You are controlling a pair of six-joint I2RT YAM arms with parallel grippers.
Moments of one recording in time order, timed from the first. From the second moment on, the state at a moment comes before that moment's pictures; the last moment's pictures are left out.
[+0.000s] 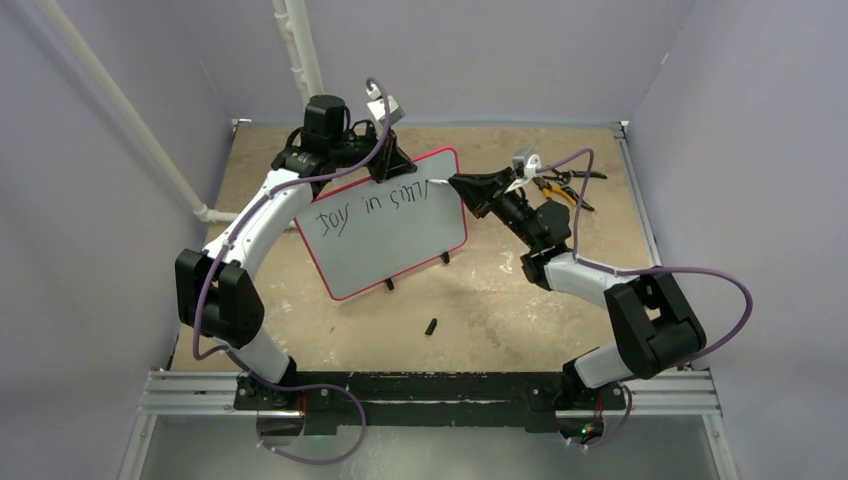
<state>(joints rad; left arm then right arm) -0.34 1.64 1.51 -0.30 0.82 0.17 0.43 1.47 0.65 1.18 -0.38 0.43</state>
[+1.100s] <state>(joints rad) -0.33 1.64 1.50 -0.30 0.82 0.17 0.45 1.46 0.62 1.15 -0.35 0.43</state>
